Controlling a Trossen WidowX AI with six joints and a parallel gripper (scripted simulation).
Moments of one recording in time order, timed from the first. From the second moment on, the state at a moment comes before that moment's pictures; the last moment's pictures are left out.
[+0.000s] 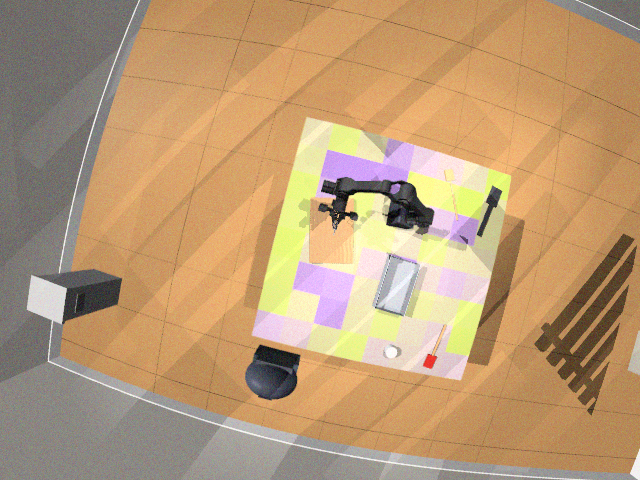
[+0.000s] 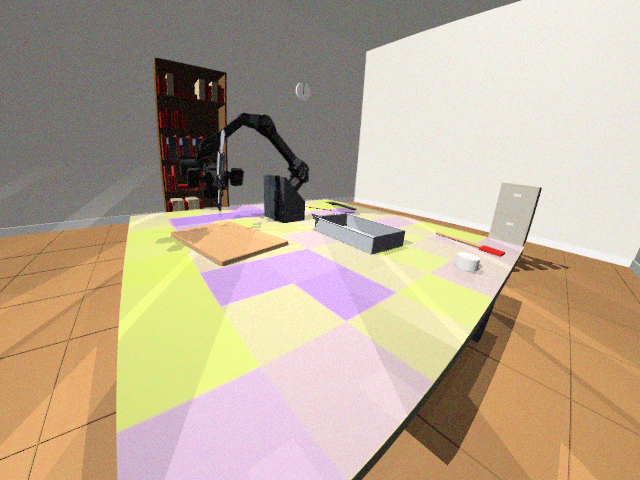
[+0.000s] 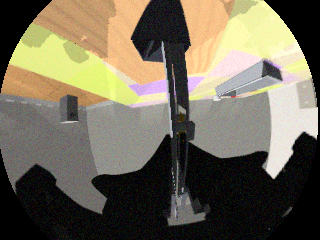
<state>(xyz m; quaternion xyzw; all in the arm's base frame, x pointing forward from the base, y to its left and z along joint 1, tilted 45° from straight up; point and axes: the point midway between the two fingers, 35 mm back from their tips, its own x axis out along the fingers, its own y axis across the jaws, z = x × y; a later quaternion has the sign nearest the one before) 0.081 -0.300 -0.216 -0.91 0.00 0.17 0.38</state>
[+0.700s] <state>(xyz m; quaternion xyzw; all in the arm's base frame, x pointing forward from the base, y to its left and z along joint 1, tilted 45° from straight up) 0.102 -0.294 -0.228 -0.85 -0.11 0.34 0.38</state>
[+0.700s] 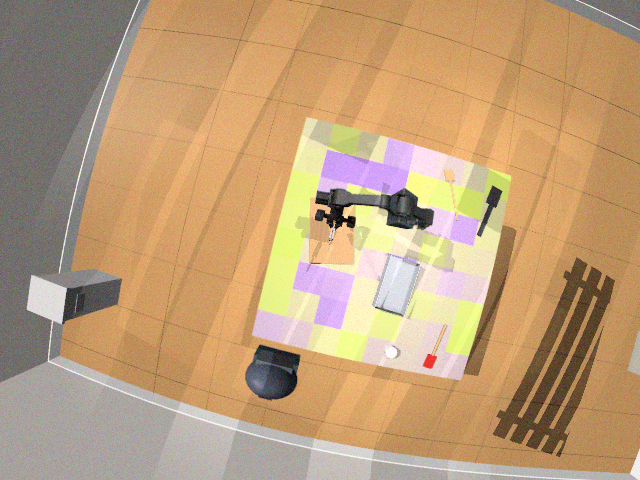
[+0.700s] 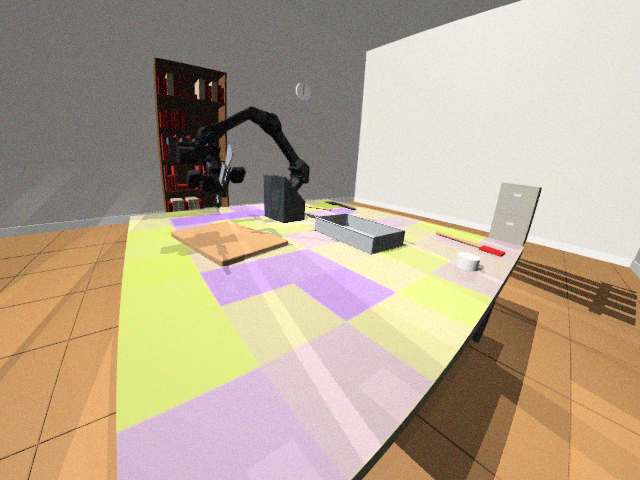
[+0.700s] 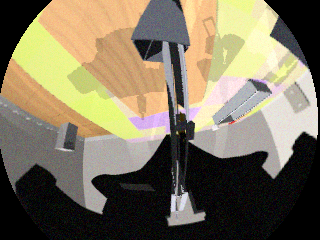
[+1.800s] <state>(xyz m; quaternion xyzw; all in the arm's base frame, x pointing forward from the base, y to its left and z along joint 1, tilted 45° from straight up) 0.119 -0.307 -0.215 -0.66 -0.22 0.65 0.30</state>
